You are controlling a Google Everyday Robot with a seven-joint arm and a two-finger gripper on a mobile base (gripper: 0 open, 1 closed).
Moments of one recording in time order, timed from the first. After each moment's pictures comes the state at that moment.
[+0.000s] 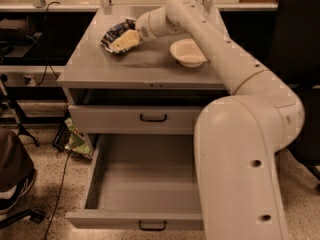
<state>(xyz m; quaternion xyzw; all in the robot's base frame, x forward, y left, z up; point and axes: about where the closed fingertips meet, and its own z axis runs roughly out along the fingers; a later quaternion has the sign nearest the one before) 0.857 0.100 0.879 -0.44 0.73 0.22 0.48</state>
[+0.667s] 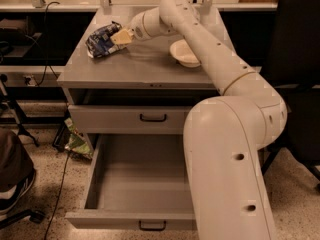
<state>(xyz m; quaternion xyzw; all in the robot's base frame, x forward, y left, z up) 0.874 0.122 0.875 -0.44 0.72 0.23 0.49</state>
